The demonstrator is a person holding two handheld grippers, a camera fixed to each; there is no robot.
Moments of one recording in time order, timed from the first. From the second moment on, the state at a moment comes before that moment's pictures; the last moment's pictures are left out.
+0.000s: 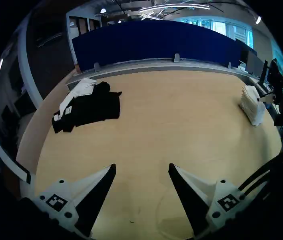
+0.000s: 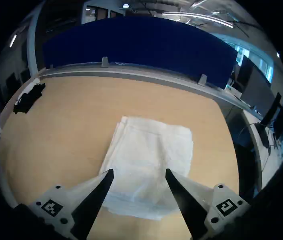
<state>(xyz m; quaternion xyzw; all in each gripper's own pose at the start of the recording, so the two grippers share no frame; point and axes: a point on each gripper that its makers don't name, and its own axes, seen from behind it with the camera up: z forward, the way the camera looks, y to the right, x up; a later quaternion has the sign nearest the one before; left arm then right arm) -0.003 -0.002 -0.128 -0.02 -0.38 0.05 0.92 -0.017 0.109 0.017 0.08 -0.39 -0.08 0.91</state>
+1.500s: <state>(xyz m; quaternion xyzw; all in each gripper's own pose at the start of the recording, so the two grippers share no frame) -0.005 -0.017 -0.126 0.00 -0.39 0.05 0.92 -0.041 0.119 0.081 0.08 -0.42 -0.07 0.90</state>
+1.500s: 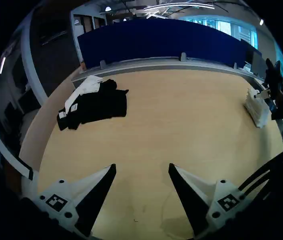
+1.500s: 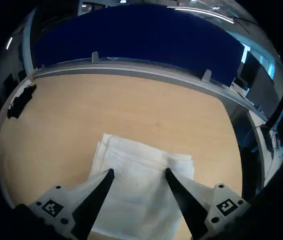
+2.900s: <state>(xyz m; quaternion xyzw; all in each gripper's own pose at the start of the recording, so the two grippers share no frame) 0.010 -0.001 -0.110 -0.02 -0.36 0.02 0.93 0.129 0.058 0.033 0.06 -0.18 0.01 0.98</state>
